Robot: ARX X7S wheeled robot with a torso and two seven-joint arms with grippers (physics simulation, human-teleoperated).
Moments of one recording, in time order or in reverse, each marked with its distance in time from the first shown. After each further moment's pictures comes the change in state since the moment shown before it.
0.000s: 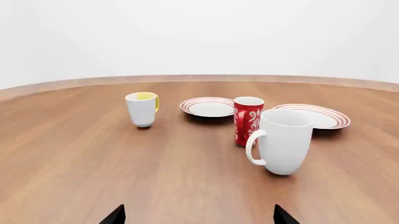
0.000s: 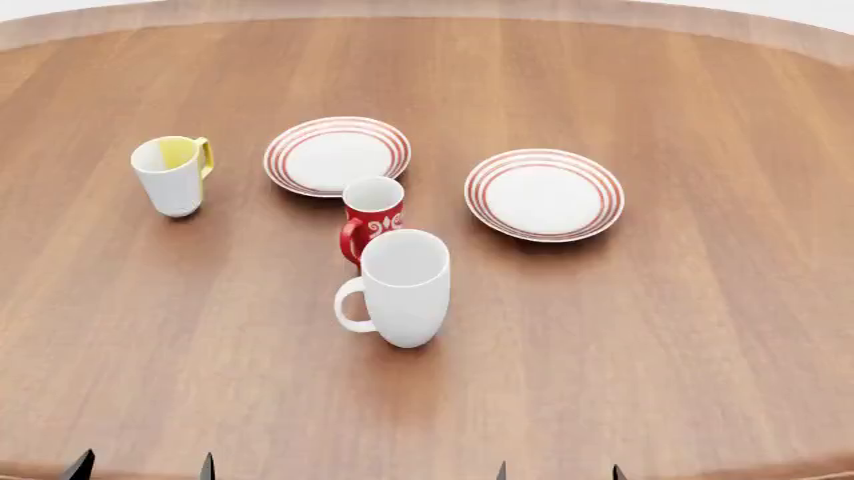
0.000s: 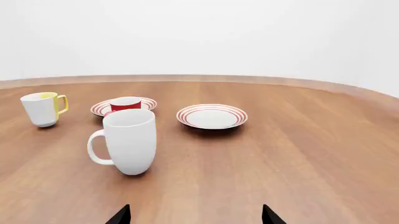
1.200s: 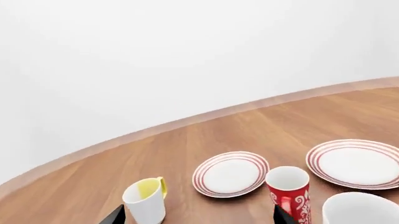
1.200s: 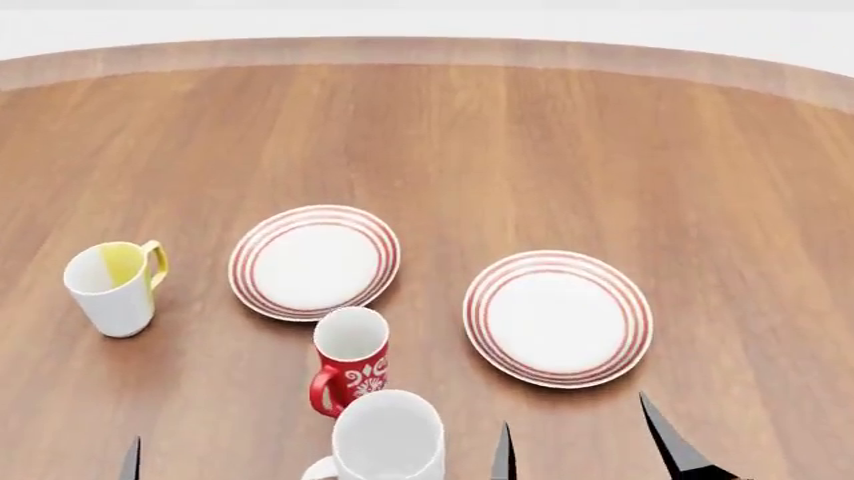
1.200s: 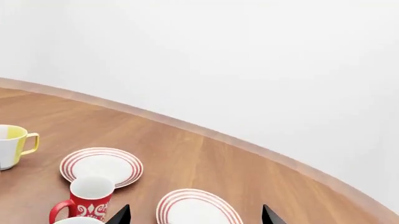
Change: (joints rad) left arm 0.133 -0.261 0.027 0.571 -0.021 -0.338 -0.008; right arm -0.081 0.233 -0.079 -0.677 -0.052 0.454 -0.029
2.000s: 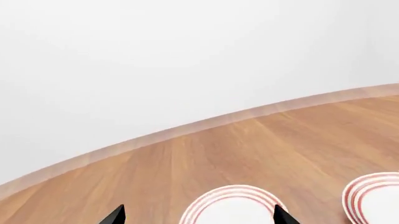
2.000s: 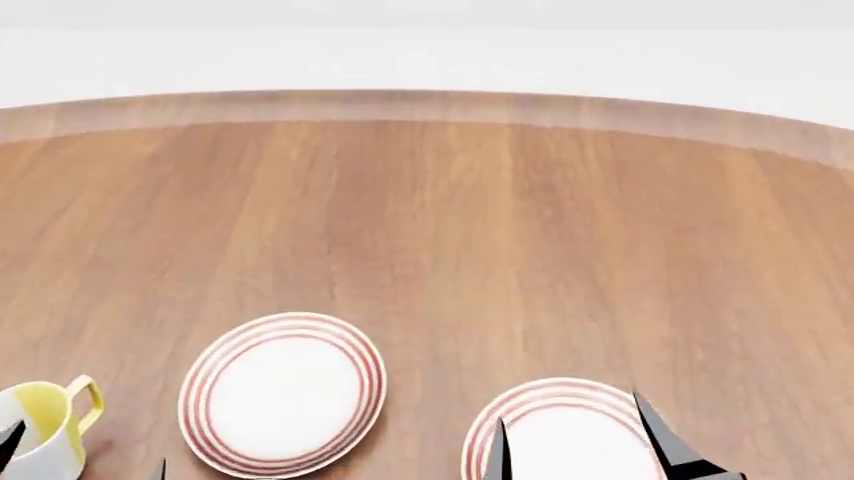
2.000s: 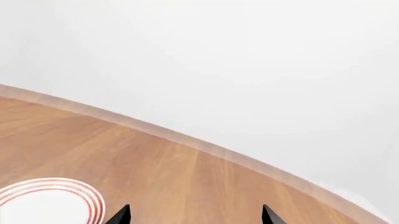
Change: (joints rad) left arm 0.036 -0.013 0.047 0.012 -0.017 0.023 -0.010; right arm 0.021 0.012 -0.037 0.027 -0.013 -0.005 0.035
